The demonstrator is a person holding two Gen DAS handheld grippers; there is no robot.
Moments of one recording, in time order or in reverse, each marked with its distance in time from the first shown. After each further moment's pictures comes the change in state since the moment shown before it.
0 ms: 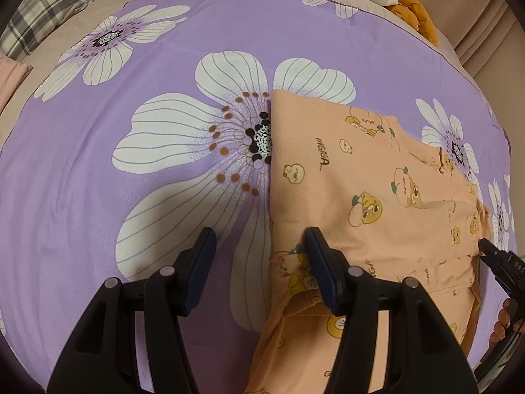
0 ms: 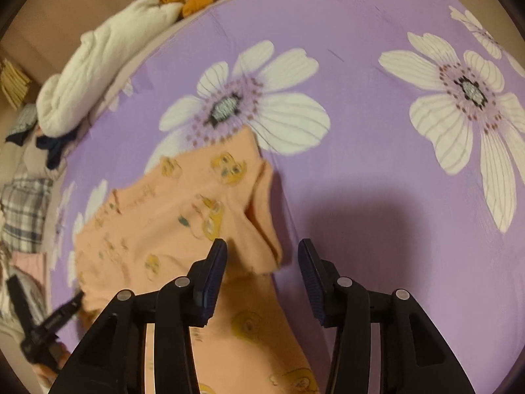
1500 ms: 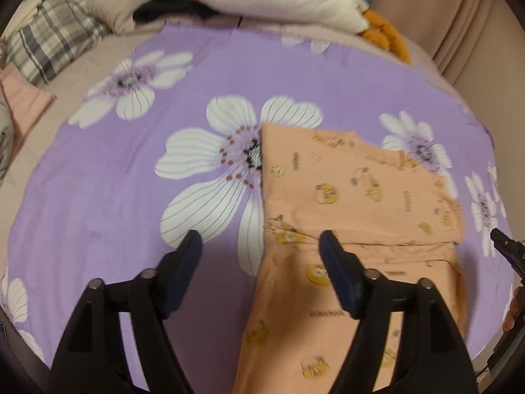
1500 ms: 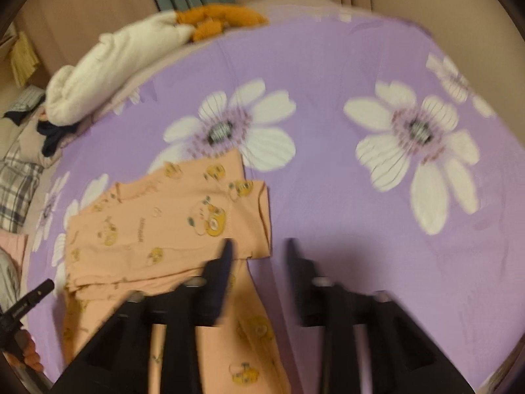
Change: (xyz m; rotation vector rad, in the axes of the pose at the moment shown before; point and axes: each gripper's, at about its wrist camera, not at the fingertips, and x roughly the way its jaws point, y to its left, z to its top) left arm -0.090 -0.007 -0.037 0.062 -0.167 -0.011; right arm -0.092 0.001 -0.026 -0.127 -0.186 -0.083
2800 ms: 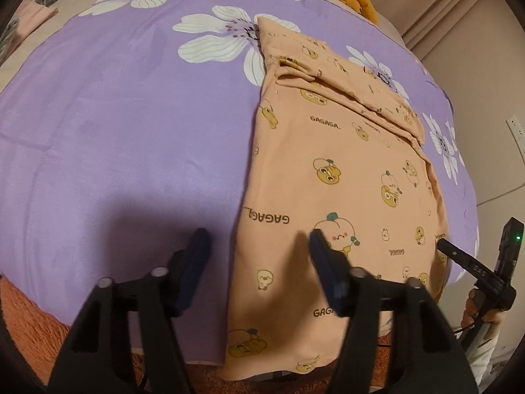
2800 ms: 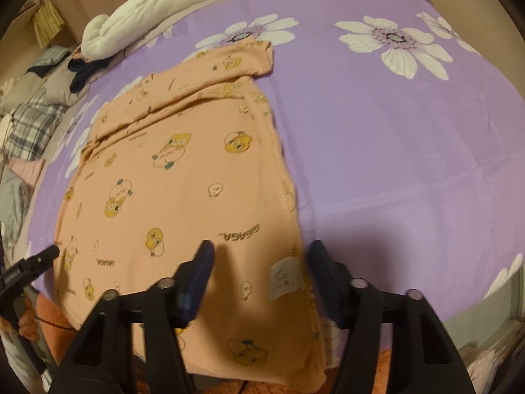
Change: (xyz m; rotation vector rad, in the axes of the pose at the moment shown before) left arm -0.021 0.042 -0.146 -0.035 0.174 -0.216; right arm -0.021 -0.012 -0.156 -0.050 0.189 0.054
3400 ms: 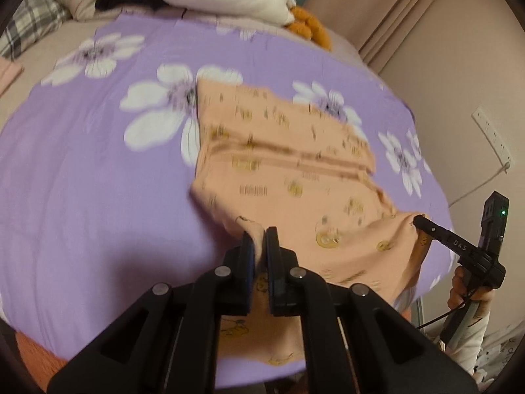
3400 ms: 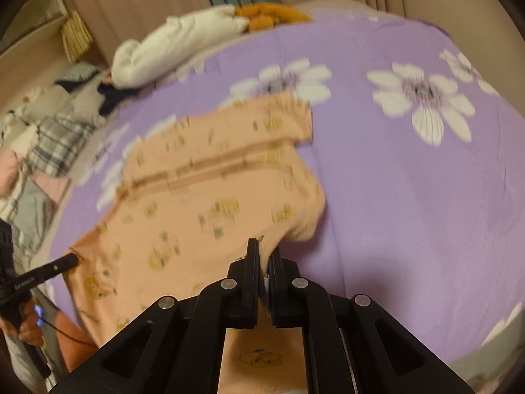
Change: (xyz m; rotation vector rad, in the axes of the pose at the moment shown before) left arm -0.038 -0.044 0.047 0.116 -0.143 -0.110; right arm -0.032 0.015 0.054 -0.030 -0.190 0.094
